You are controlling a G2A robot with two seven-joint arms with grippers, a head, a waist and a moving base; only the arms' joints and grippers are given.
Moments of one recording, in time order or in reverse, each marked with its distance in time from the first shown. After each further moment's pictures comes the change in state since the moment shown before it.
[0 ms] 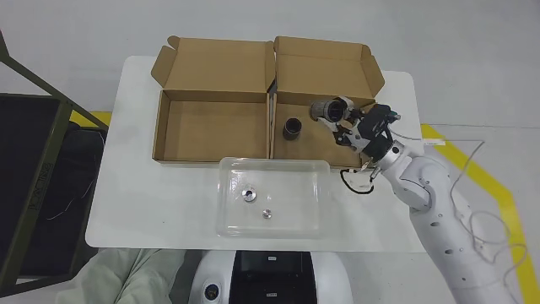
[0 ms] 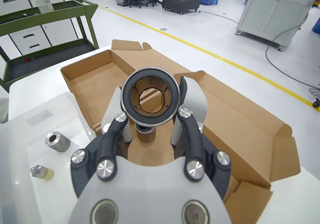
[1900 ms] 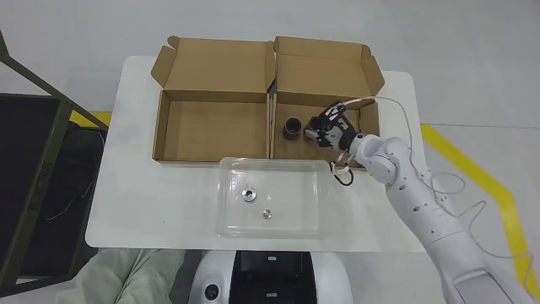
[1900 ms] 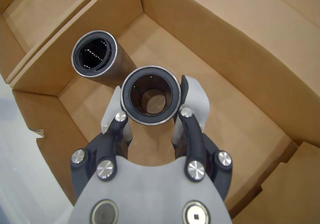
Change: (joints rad) left arm 0.000 0.000 0.000 0.000 0.000 0.000 0.000; right arm 0.293 -0.086 -0.259 0.450 0.082 0.088 0.343
